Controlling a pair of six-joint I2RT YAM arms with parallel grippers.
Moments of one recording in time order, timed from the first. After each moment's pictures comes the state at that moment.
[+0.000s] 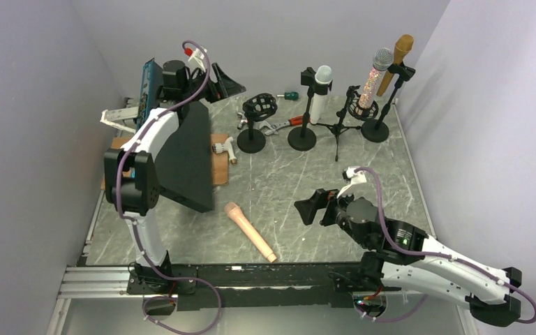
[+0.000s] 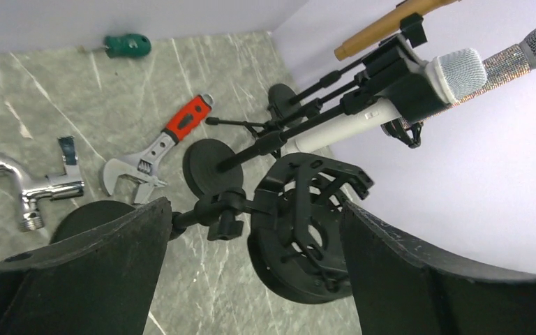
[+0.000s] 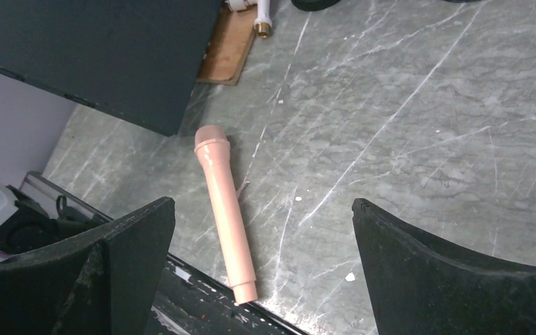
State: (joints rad) left arm -0.15 1.90 1.65 0.09 0.77 -0.64; right arm 1.11 0.56 0.65 -0.47 0.52 0.67
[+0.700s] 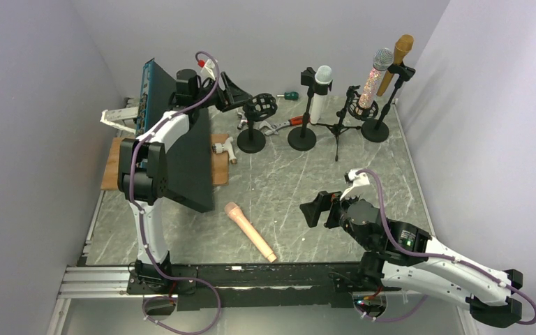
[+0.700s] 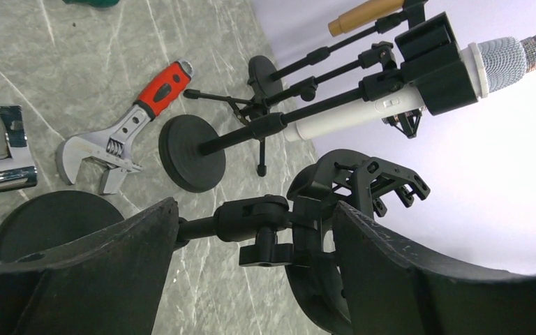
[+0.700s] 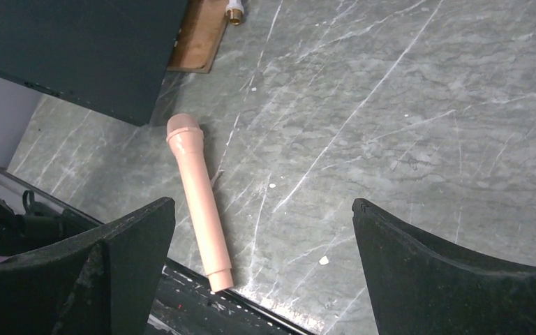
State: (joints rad) left arm -0.17 2.09 1.67 0.23 0.88 -0.79; right arm 1.11 0.51 0.66 -0.57 0.55 0.67
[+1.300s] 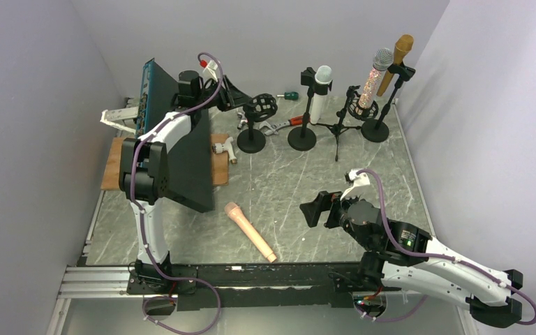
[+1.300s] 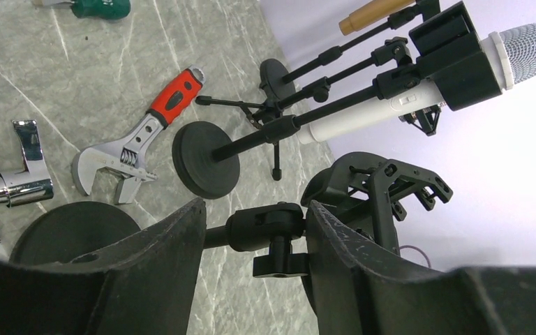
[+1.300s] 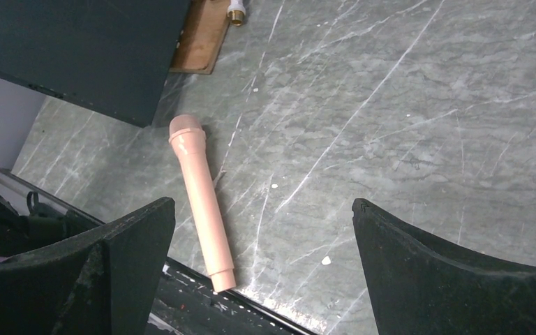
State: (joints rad) left arm -0.19 2.11 1.66 0.24 0.85 -0.73; right arm 1.11 0.51 0.66 -0.58 0.55 0.68
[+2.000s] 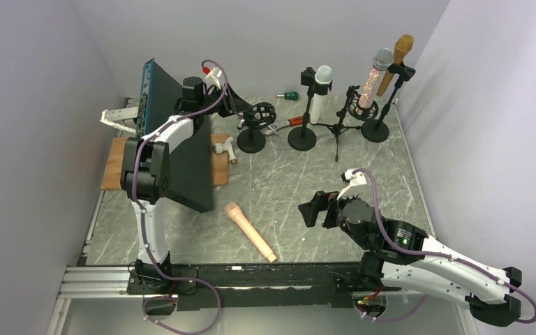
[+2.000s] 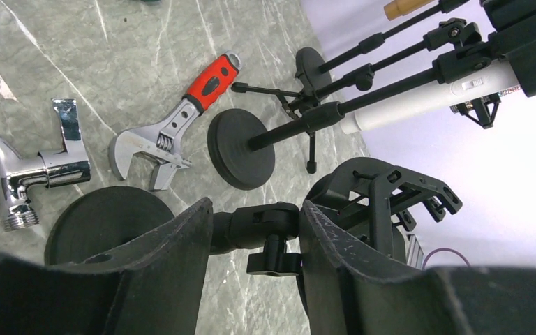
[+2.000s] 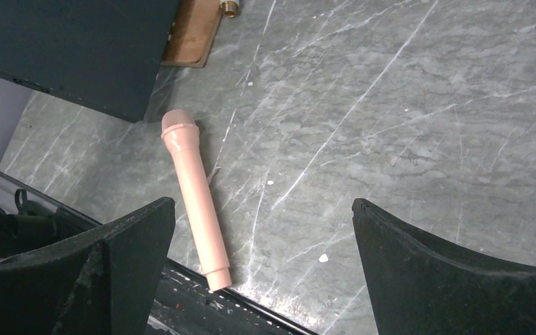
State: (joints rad) left arm -0.20 2.12 1.61 0.24 0.79 -0.63; right arm 1.11 0.54 0.66 -0.57 0.55 0.68
